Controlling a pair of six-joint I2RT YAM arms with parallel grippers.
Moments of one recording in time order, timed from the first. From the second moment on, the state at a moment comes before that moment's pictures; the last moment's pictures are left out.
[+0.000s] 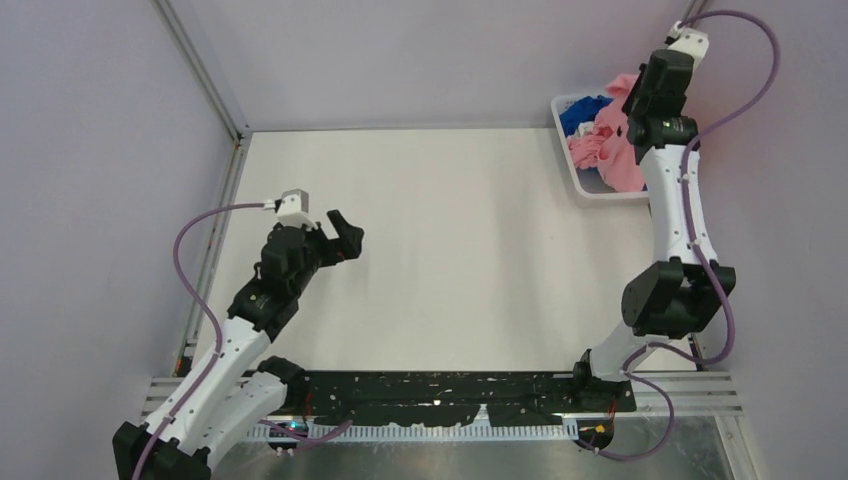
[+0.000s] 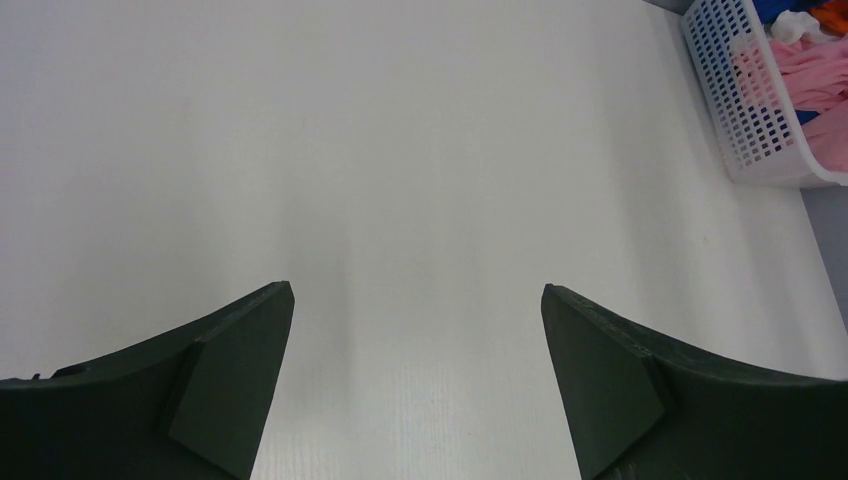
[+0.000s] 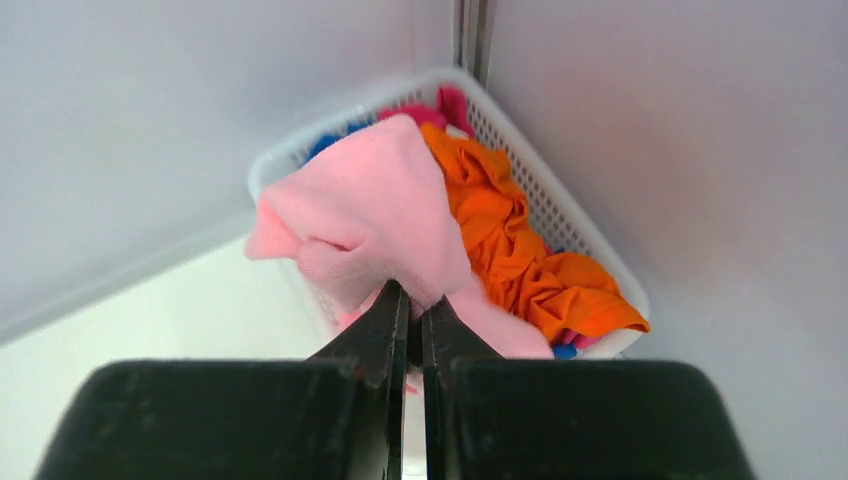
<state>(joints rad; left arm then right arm) -0.40 0.79 0.63 -0.18 -0.16 -0.50 -0.12 1.72 1.80 -0.43 0.35 0.15</state>
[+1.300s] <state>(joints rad) -0.40 0.62 0.63 -0.39 -0.20 -0.55 0.39 1.49 2.19 -0.40 -0.49 0.33</state>
